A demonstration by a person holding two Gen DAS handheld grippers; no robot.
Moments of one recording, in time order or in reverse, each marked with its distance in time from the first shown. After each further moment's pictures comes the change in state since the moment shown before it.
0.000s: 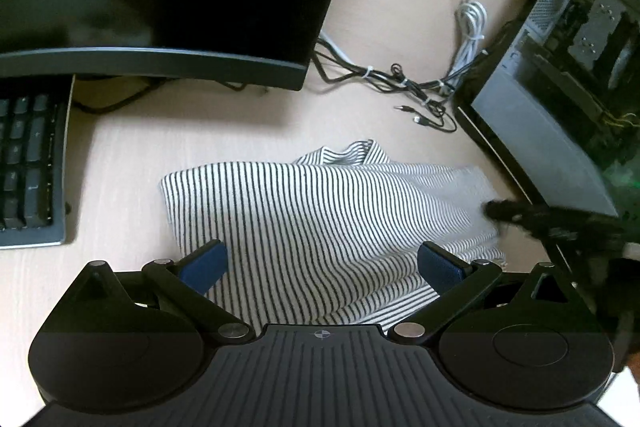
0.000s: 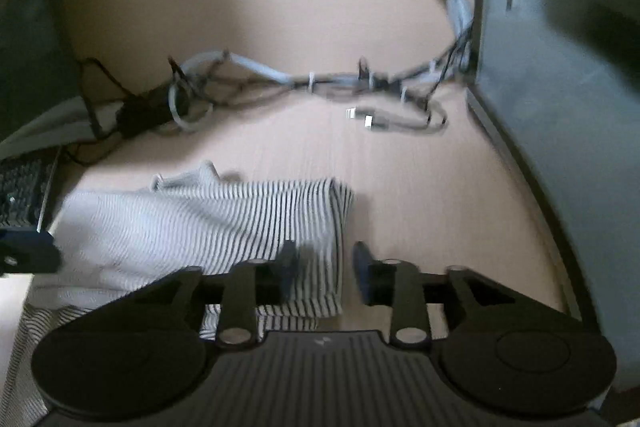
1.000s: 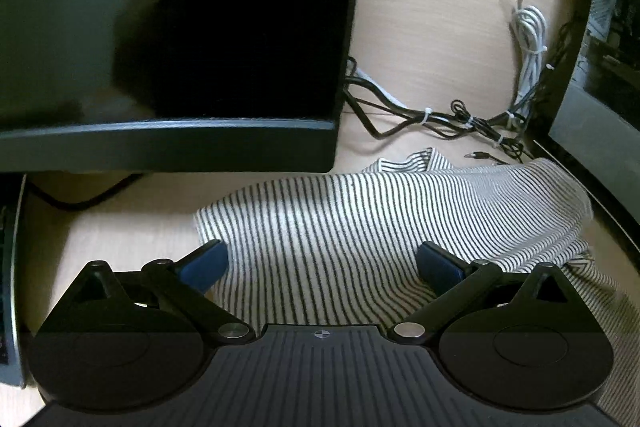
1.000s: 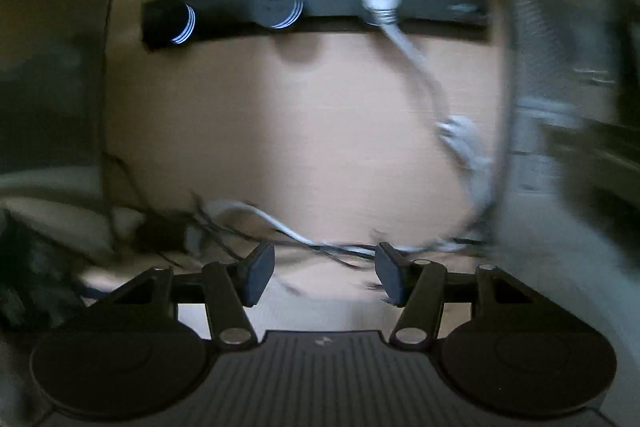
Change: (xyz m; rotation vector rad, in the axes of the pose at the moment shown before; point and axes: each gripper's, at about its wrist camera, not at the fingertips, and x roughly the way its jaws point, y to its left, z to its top) left arm 0.085 0.005 0.032 0.073 -0.170 0.203; right arm 0.018 0.014 0.070 -0.127 -0.276 0.083
